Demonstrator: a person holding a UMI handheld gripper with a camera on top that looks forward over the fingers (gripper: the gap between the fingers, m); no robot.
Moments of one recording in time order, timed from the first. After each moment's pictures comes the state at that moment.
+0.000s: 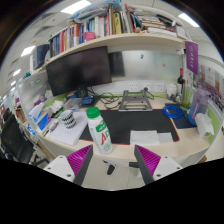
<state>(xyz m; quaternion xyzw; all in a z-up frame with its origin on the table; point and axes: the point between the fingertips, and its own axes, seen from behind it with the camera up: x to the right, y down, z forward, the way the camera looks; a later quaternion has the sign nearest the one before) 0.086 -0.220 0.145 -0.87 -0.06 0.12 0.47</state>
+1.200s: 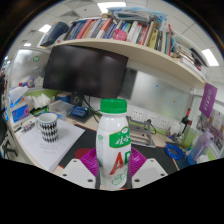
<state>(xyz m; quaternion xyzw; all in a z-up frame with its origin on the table) 0.011 -0.066 0.121 -0.79 -0.14 -0.04 0.59</state>
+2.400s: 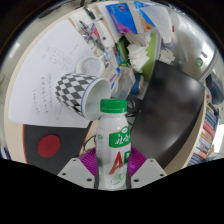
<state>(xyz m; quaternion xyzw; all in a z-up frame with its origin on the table) -0.153 0.044 0.149 -0.43 -0.70 -0.47 0.33</state>
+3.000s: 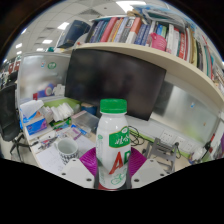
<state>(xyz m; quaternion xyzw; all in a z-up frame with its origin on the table) -0.109 0.000 0.189 -0.79 -0.27 0.05 0.56</state>
